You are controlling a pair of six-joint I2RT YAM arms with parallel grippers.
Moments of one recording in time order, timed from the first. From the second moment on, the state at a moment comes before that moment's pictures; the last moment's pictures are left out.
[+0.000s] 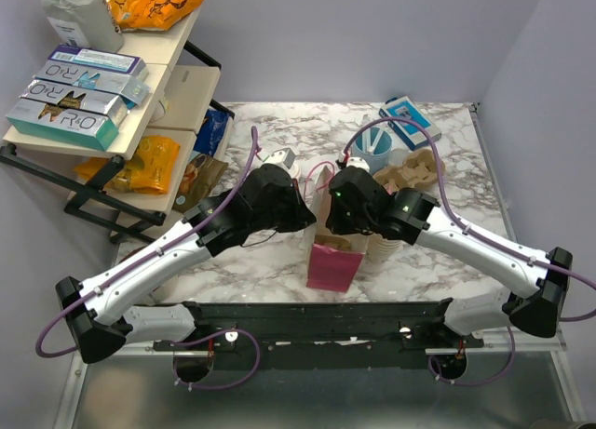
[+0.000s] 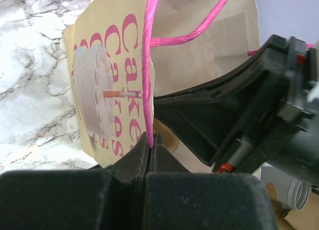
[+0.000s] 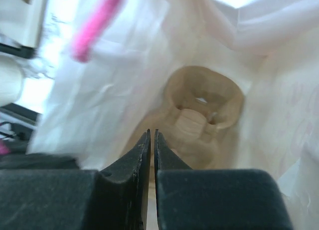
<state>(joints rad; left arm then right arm) -0.93 1.16 1.22 -0.67 -0.07 -0.89 0.99 1.34 1.30 -0.80 0.27 0.73</state>
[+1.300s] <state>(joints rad) -0.93 1.08 1.15 -0.67 -0.18 -0.94 0.99 1.17 1.37 -0.65 0.17 0.53</state>
